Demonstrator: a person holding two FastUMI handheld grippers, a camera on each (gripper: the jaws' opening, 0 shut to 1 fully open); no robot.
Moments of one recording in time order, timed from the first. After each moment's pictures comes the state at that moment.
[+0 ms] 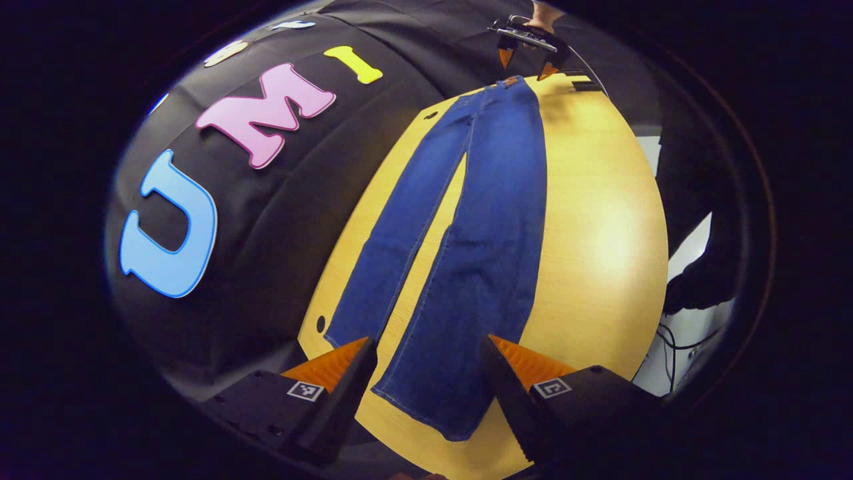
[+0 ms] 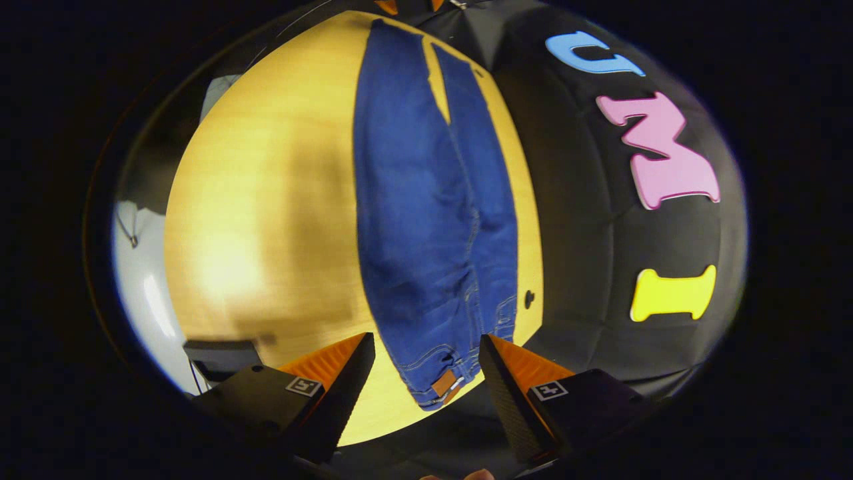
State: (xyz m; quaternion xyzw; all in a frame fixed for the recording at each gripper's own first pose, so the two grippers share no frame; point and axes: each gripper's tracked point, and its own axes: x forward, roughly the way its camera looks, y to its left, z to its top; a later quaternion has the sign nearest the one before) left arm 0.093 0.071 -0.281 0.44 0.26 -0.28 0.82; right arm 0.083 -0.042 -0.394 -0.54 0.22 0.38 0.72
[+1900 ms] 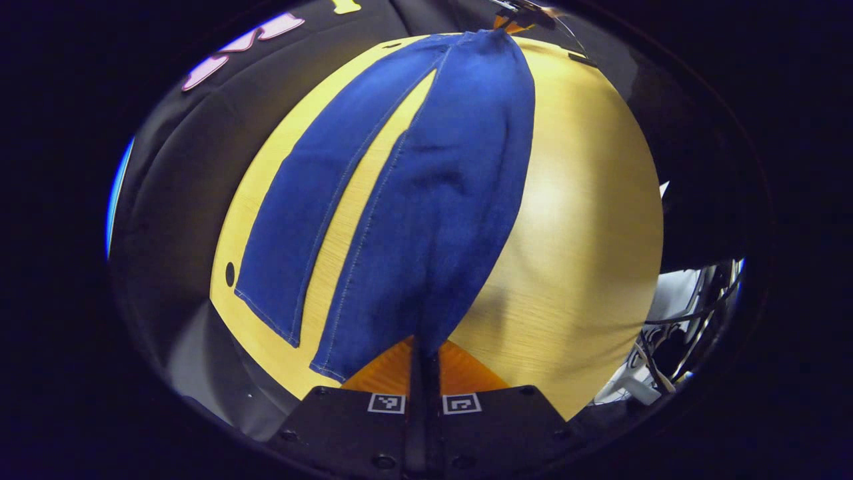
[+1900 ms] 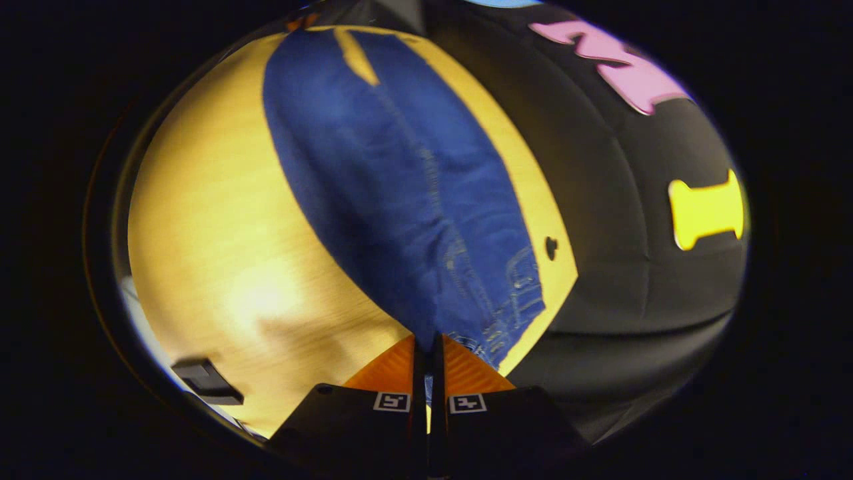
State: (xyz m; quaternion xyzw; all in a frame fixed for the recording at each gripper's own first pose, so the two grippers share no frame) left arm 0.114 0.115 -0.341 0.36 0.46 -0.35 0.73; right arm 0.159 -0.068 -0.390 -0.40 0.32 0.31 0.80
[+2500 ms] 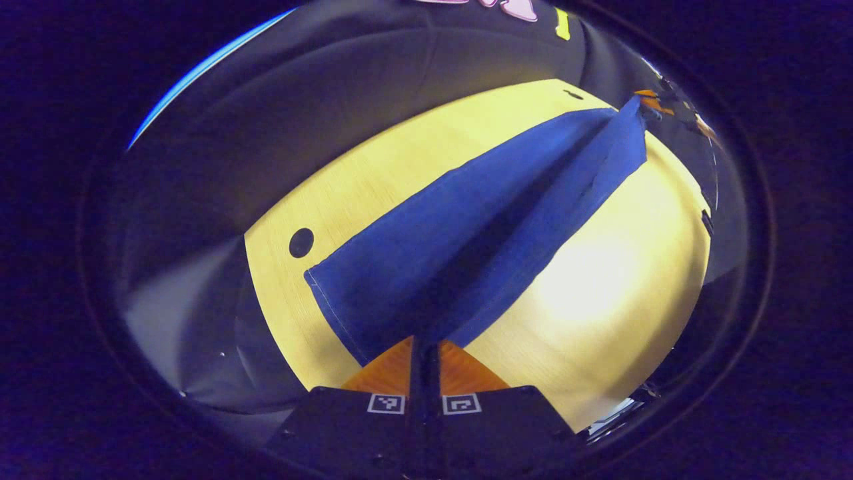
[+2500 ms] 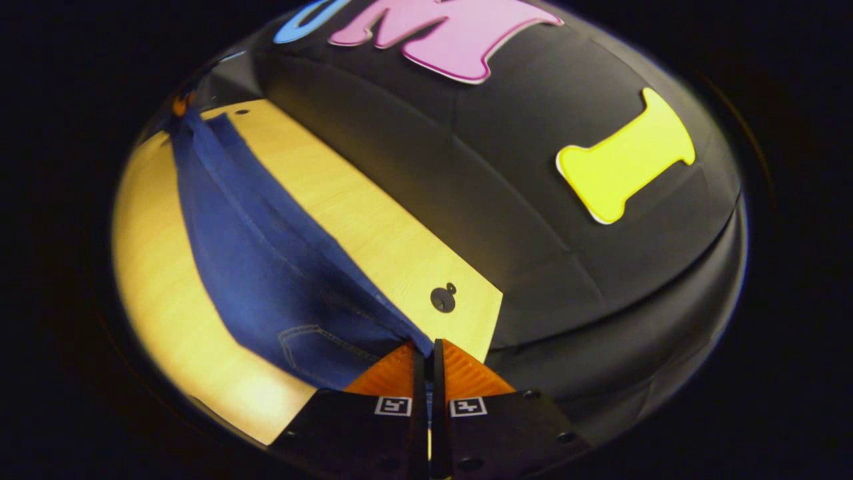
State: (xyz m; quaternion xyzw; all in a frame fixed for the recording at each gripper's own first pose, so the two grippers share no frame) left arm 0.303 0.155 -0.292 0.18 0.53 -0.20 0.80; right arm 0.369 -0.051 -0.328 -0.23 0.30 0.17 0.91
